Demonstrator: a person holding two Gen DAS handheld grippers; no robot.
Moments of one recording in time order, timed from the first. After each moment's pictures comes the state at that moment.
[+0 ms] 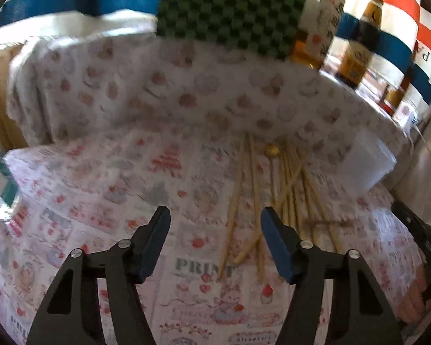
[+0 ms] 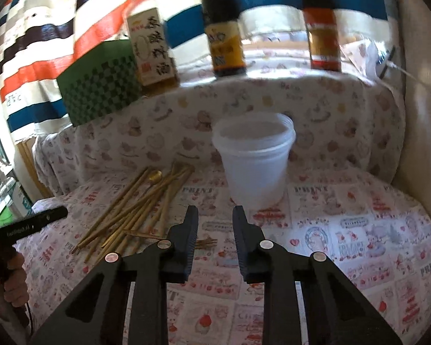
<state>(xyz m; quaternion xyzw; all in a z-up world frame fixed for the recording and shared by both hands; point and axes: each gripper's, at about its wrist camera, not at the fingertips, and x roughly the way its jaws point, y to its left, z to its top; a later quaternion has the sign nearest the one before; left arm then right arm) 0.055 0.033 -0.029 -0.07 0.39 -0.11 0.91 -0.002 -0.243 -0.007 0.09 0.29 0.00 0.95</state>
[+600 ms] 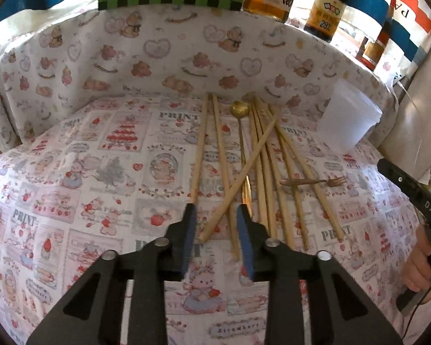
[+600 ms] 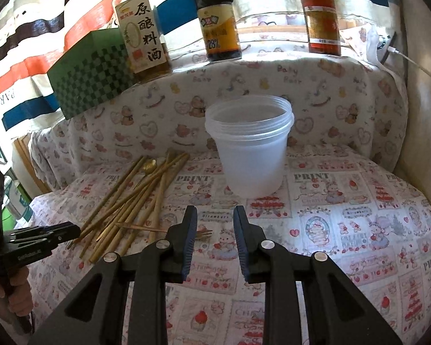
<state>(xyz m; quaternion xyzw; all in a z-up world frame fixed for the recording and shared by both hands) 0.059 0.002 -0.047 -0.02 0.44 -0.17 0.88 0.005 -0.245 -0.014 0.10 0.32 0.00 0.94</state>
